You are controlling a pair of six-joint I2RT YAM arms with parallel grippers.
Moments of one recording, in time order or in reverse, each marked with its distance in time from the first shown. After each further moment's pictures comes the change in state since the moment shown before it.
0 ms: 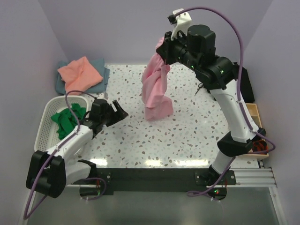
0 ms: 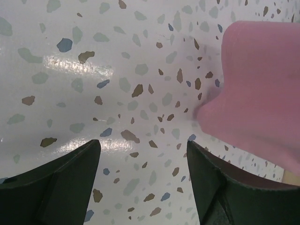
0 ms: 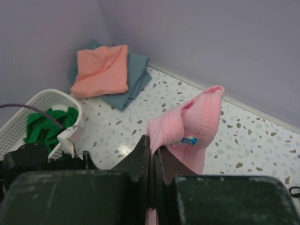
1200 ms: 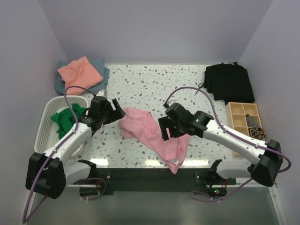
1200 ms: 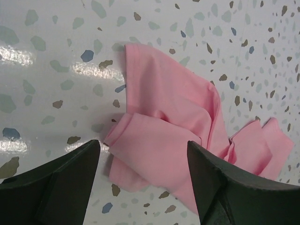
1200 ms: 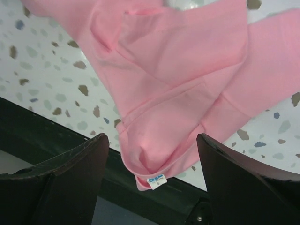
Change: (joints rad) left arm 0.000 -0.030 0.079 -0.139 -0.073 0.077; right arm 0.241 -0.541 -1.323 0.034 0.031 0.399
